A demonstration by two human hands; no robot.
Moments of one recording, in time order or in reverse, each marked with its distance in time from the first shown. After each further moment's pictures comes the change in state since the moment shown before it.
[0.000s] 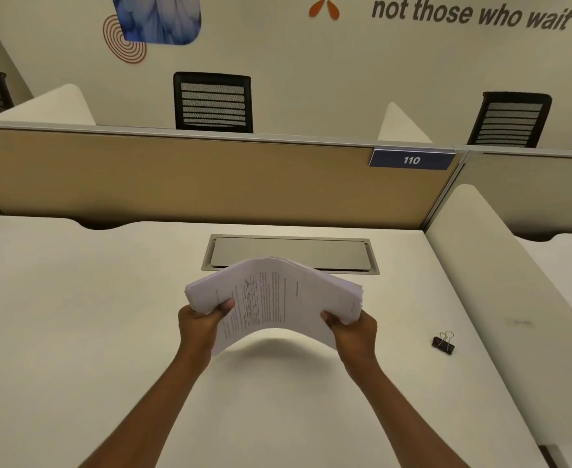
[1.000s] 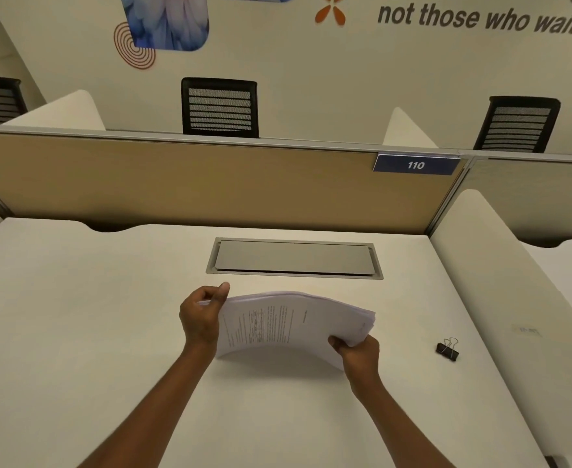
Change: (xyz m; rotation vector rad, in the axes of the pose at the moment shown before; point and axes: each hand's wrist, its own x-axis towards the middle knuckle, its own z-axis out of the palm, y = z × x) left_hand 0.015 0.002 0.009 0.168 0.144 0.275; right_hand 0.003 0.039 -0.013 0.023 -0.033 0.050
